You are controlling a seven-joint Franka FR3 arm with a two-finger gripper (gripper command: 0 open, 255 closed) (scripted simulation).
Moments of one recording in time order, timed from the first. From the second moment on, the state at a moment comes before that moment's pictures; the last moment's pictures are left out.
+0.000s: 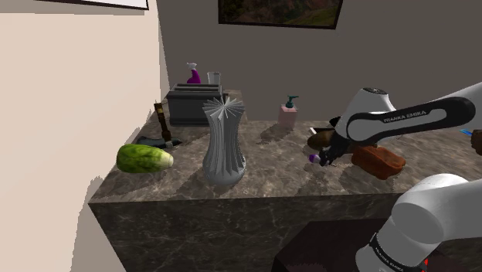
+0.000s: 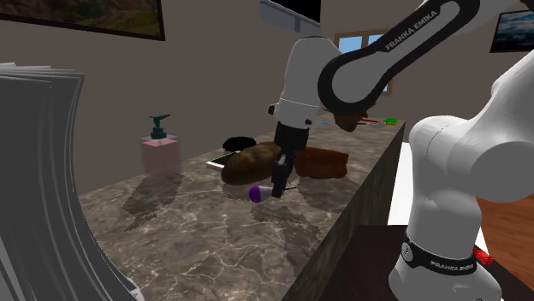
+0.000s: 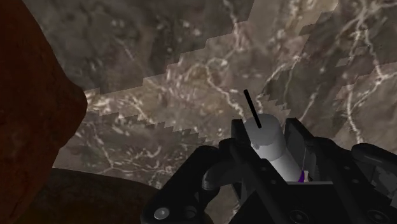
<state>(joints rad) -0.17 -0.71 -0.26 -2.96 -0.14 2.44 0.03</state>
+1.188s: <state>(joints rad) -0.16 -0.86 -0.21 -2.79 -0.11 2.13 0.05</state>
